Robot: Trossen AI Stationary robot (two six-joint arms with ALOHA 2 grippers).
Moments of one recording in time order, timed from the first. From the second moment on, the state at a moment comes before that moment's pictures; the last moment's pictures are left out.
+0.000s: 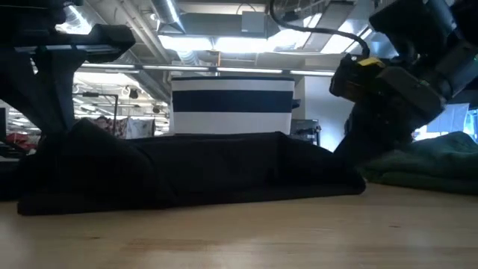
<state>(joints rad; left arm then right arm) -0.68 1.73 1.07 -0.72 -0.45 -0.05 0.38 1.65 0.55 0.39 0.29 0.55</state>
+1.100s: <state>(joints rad) -0.51 1.52 0.93 -0.93 -0.61 -0.13 0.43 1.69 0.58 0.48 0.22 0.52</state>
